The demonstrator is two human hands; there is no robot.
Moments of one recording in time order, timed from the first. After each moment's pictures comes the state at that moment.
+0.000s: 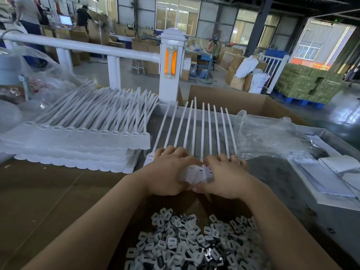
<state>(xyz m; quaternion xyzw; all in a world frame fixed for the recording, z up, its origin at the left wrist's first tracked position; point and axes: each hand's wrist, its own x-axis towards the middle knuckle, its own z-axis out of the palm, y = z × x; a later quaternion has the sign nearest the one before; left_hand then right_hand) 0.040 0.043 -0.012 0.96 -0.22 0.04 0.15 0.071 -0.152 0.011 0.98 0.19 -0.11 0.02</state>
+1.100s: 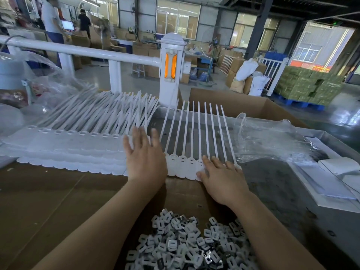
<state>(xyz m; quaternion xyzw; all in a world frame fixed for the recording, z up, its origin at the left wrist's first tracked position) 0.046 0.048 -0.024 0.97 0.18 0.18 0.00 0.076 -0.145 -0.021 0.99 0.14 -0.06 -0.01</state>
